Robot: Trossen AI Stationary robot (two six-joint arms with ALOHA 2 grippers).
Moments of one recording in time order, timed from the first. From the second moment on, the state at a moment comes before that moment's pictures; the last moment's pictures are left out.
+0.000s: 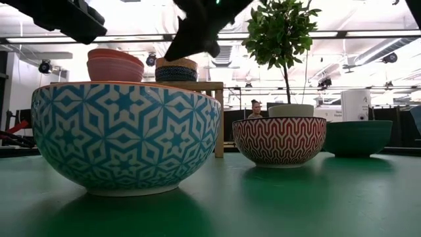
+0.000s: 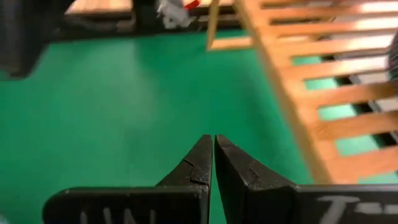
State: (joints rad) left arm -0.50 0.83 0.57 -0.23 -0.44 -0.09; right arm 0.00 1.90 1.63 -0.35 0.15 0.06
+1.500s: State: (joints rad) left arm -0.50 0.83 0.57 -0.22 -0.49 -0.06; right arm 0.17 2.09 1.76 -1.03 -0.24 0.88
